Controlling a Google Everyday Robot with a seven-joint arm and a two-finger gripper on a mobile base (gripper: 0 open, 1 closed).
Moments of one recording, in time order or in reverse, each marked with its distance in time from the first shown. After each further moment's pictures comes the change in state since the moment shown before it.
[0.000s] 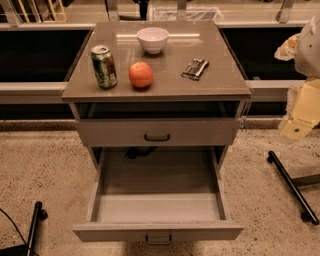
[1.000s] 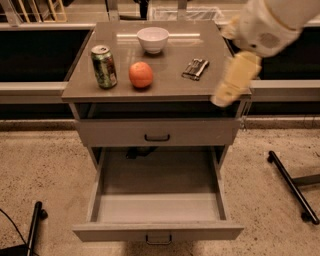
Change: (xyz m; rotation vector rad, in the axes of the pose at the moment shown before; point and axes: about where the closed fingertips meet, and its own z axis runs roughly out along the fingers) arm -0.091 -0.058 0.036 0.011 -0.230 -0.051
